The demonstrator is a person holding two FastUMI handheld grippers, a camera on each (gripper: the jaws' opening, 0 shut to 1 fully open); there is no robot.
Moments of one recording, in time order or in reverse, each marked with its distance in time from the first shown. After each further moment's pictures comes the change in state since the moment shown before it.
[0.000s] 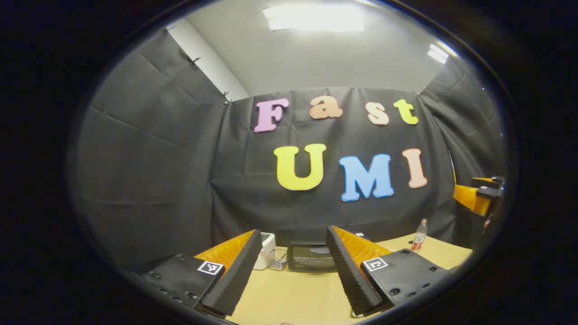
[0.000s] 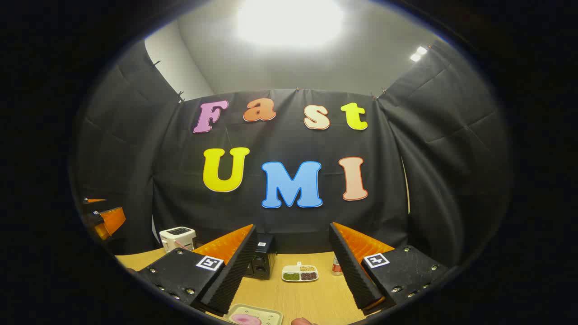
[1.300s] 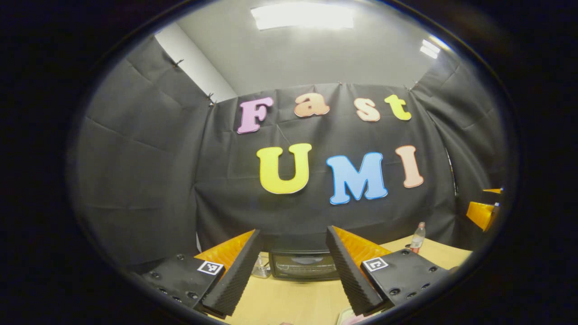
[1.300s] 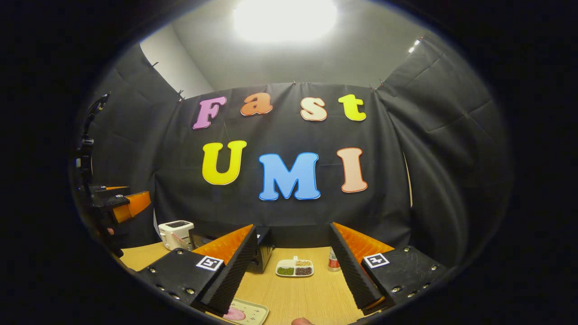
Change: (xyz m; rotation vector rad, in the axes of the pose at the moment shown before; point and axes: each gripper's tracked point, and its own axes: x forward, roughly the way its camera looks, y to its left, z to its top) left arm 0.090 -0.073 0.001 0.025 -0.025 -0.050; right arm 0.016 -0.035 -0.037 0.020 0.032 0.044
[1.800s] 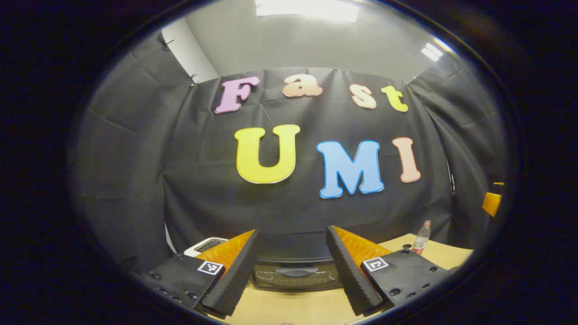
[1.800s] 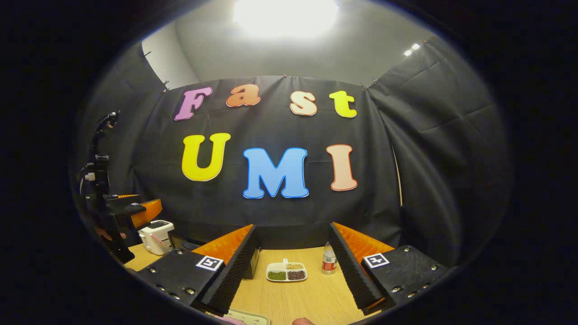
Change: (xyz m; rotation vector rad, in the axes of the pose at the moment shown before) left arm 0.143 -0.007 -0.076 -0.047 0.082 -0.131; right arm 0.053 0.011 -0.018 -0.026 0.037 -0.137
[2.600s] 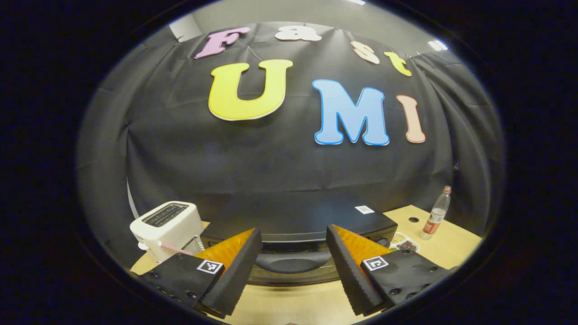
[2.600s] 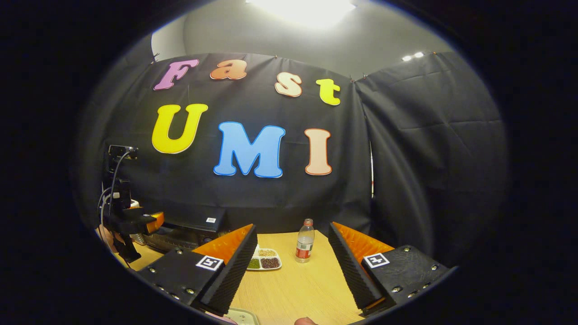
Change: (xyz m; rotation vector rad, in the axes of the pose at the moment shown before) left arm 0.134 -0.012 -0.165 -0.032 0.256 -0.106; right arm 0.008 -0.014 -0.031 -0.096 0.103 -0.215
